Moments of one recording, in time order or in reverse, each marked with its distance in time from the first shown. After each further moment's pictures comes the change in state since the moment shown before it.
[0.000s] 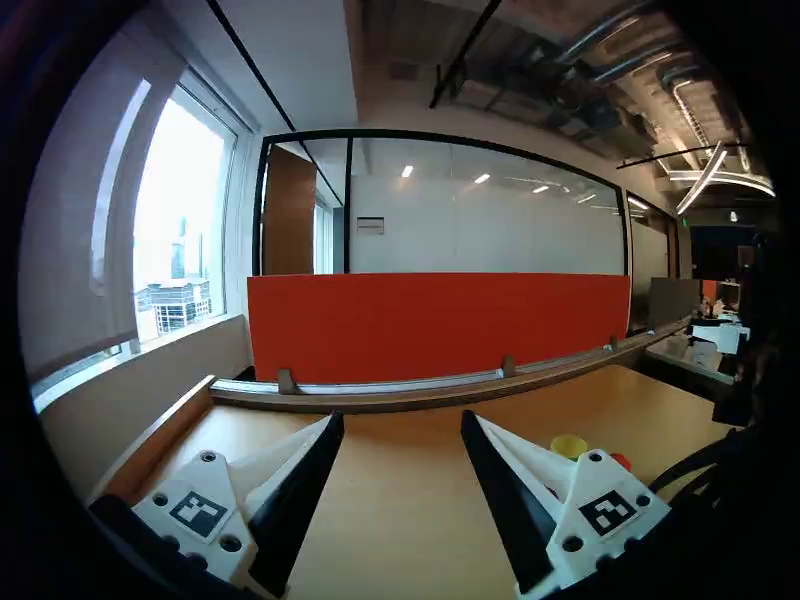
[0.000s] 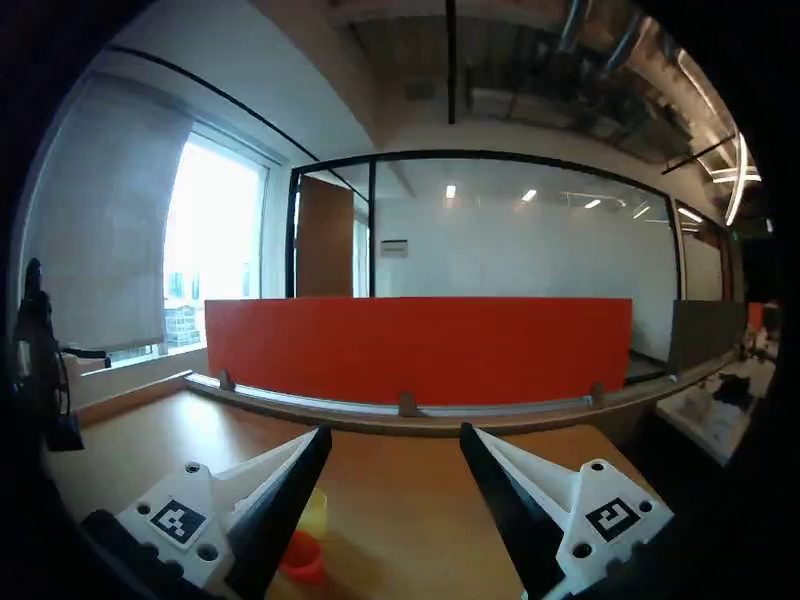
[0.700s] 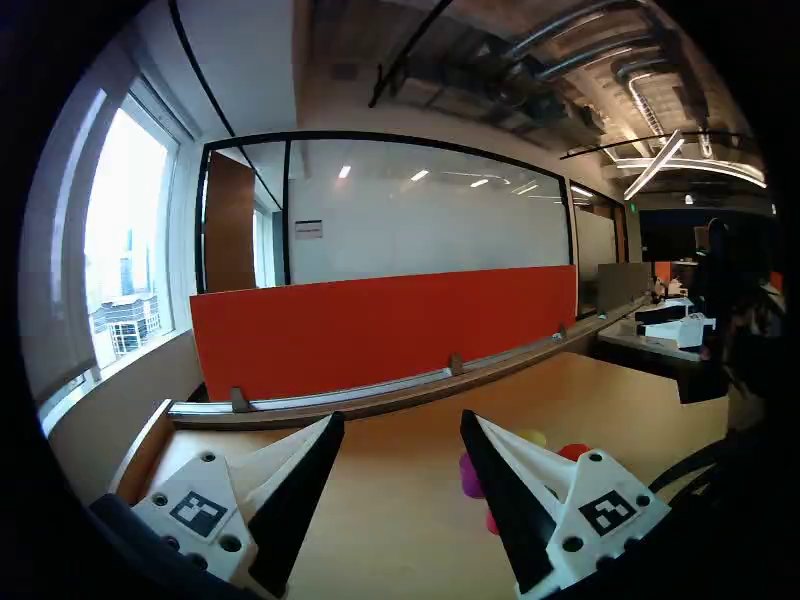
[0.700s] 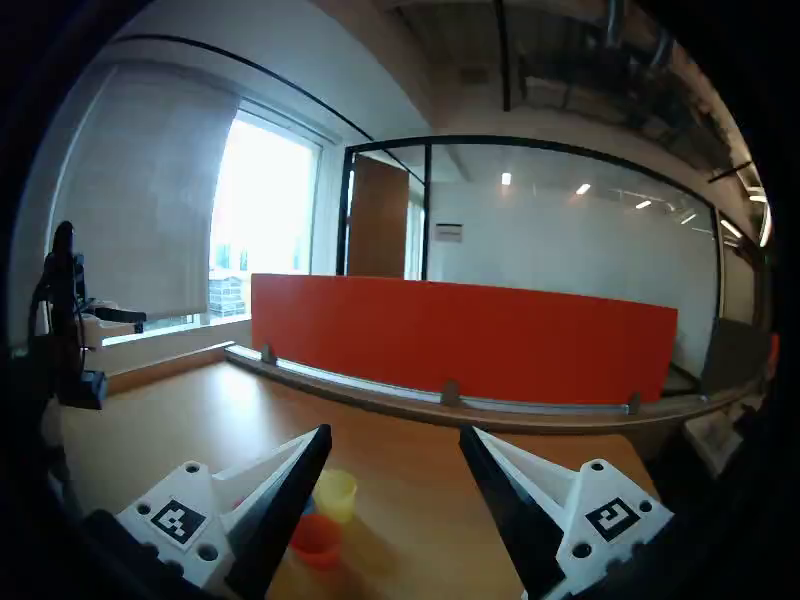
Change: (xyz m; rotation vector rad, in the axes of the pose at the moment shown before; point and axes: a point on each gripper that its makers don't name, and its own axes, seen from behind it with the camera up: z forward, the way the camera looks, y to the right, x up) left arm 0.019 0.038 -0.001 -0.223 -0.012 0.076; right arm -0.009 -0.036 0.006 0.202 -0.072 -0.076
